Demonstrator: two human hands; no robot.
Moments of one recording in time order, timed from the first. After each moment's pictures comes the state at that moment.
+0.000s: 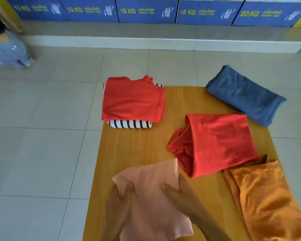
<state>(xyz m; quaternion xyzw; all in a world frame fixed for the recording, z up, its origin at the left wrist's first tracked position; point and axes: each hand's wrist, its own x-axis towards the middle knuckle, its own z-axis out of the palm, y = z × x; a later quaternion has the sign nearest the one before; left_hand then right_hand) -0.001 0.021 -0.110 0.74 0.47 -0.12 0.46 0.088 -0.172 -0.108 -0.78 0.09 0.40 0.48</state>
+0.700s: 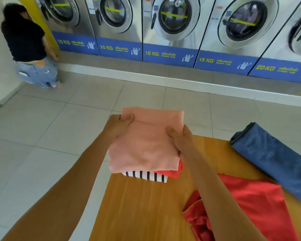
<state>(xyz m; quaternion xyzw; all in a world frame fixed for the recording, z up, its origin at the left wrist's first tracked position) 0.305 0.219 -0.045 0.77 0.39 0.00 0.51 0.359 0.006 -0.050 -0.71 0.09 0.27 0.64</state>
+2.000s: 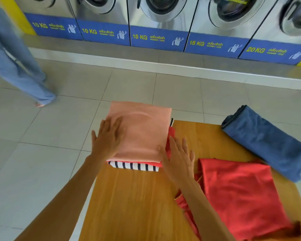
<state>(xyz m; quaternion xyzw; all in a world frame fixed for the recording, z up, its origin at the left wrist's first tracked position) 0.265 0.202 -0.141 0.96 0.23 -0.07 0.17 0.301 -0.047 -0.131 -0.96 -0.13 0.14 0.20</state>
